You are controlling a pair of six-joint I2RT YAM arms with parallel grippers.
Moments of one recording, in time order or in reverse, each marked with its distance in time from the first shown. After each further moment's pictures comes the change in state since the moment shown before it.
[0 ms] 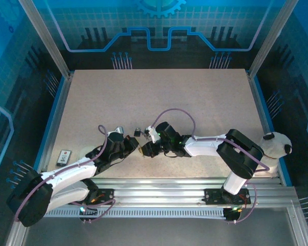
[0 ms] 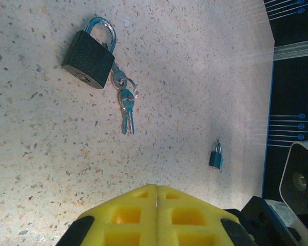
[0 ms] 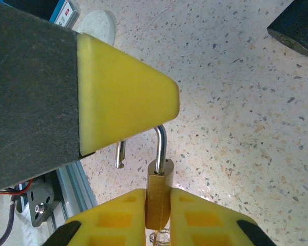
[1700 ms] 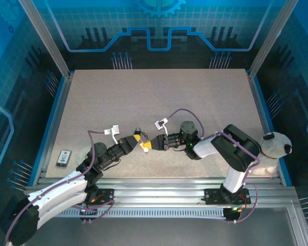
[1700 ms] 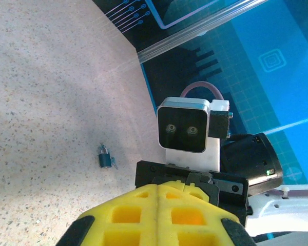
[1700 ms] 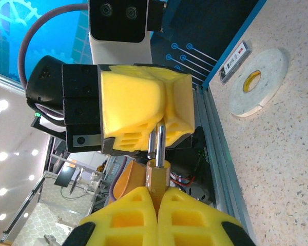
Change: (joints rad) left arm -0.006 -0.298 -0.179 0.403 0.132 0.134; right arm -0.184 0.072 -0.236 1.024 -0.592 0.586
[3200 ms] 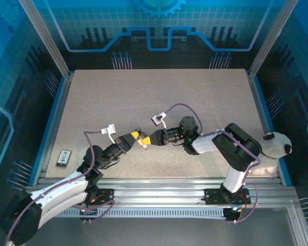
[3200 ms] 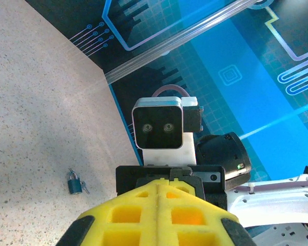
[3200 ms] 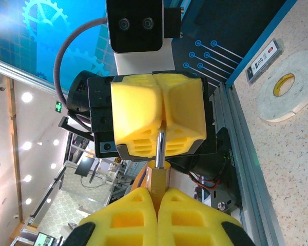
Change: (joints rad) left arm 0.013 0.024 -0.049 0.229 0.019 -0.004; right arm -0.018 0.000 0.092 0.023 -0.082 0.127
